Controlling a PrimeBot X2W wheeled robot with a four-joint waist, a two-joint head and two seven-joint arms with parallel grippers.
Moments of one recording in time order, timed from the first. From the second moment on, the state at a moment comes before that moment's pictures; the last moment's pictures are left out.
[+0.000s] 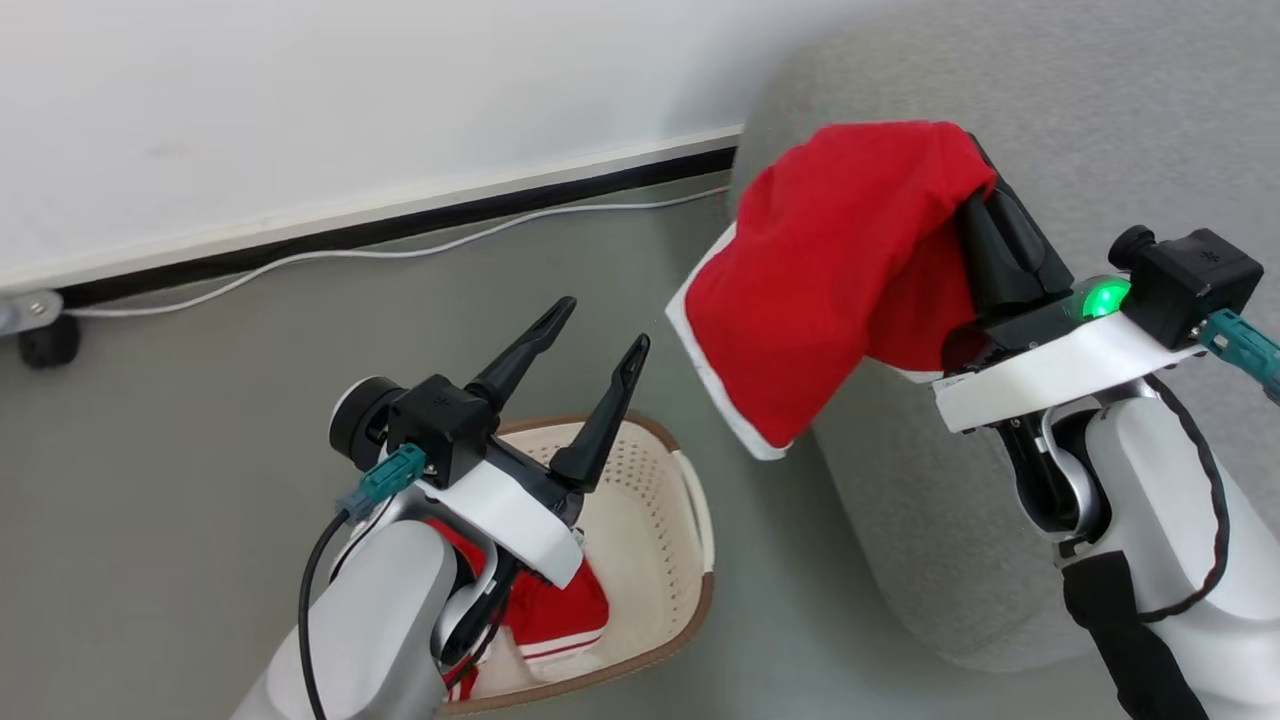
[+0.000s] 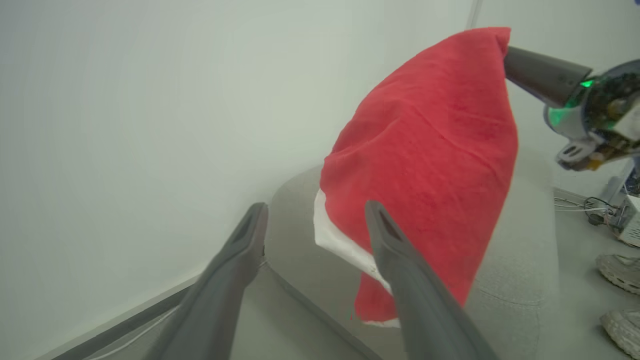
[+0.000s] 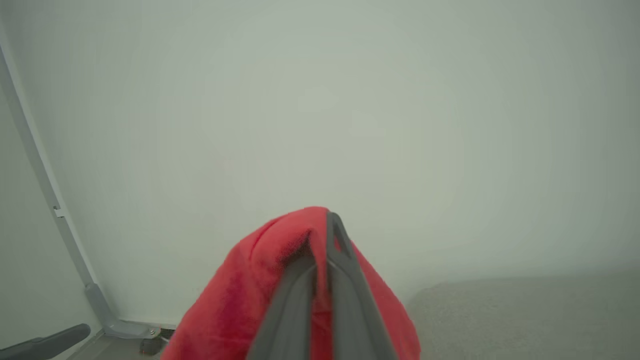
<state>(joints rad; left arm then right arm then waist) -0.47 0.14 -0.55 0.33 -0.40 -0.12 -0.26 -0.60 -0.17 0.34 0.30 0.45 0.13 -0.26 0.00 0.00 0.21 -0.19</state>
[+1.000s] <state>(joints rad) -0.49 0.29 -0.76 0.27 -0.52 -0.12 -0.26 -0.48 -0.17 -0.03 0.23 0.32 0.13 -0.26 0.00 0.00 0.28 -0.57</state>
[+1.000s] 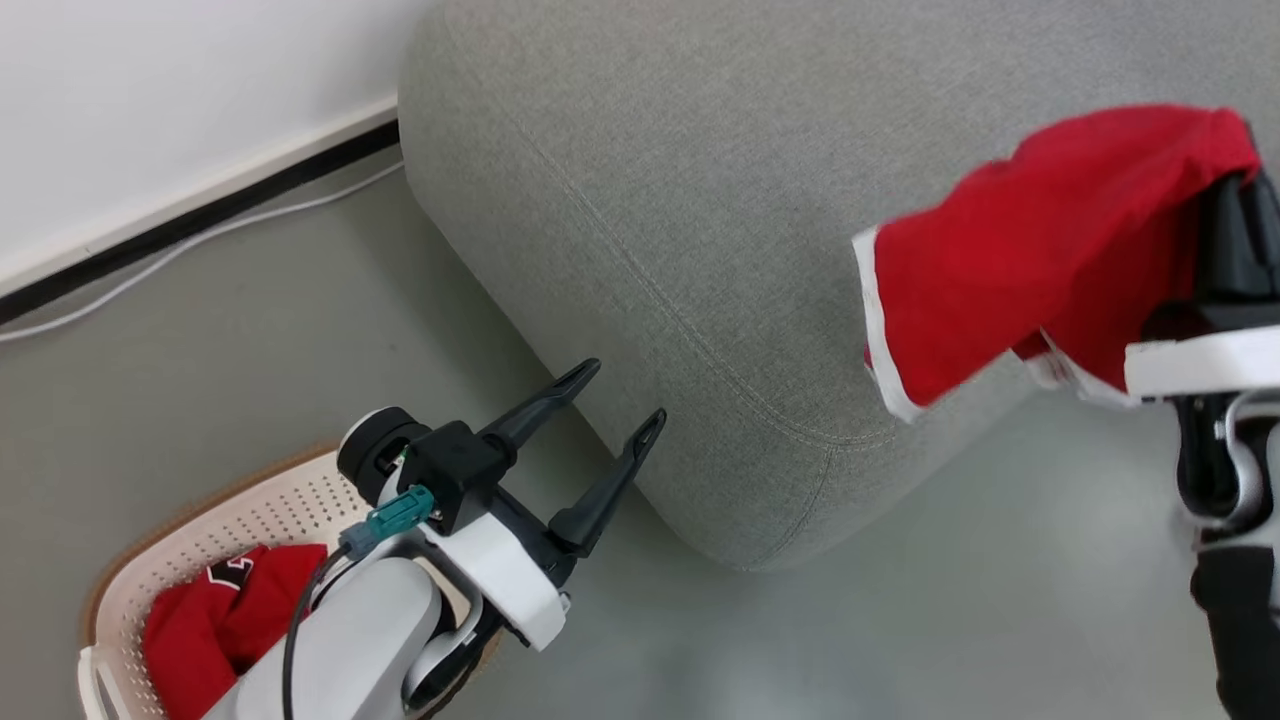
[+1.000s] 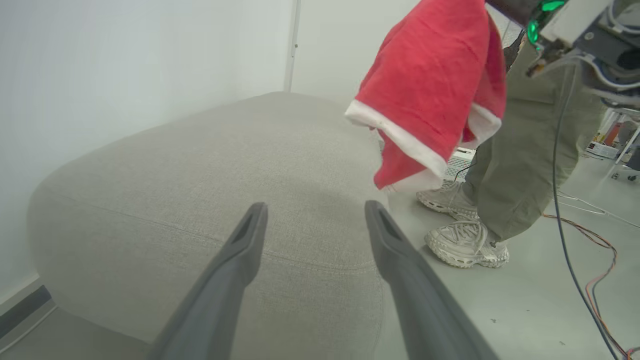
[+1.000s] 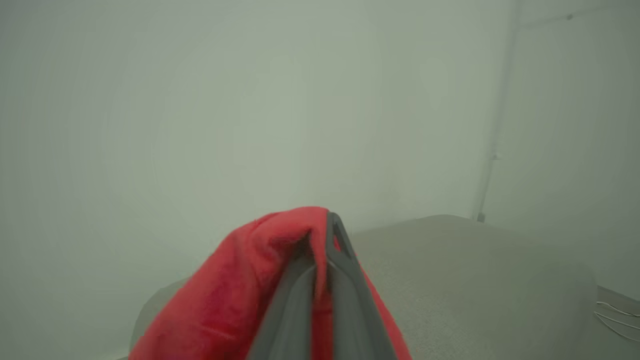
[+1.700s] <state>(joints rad) -0.60 0.46 -0.81 0.10 -0.49 -0.13 -0.26 -1.17 -0.32 -0.29 0.64 0.13 0.13 -0.26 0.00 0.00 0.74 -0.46</state>
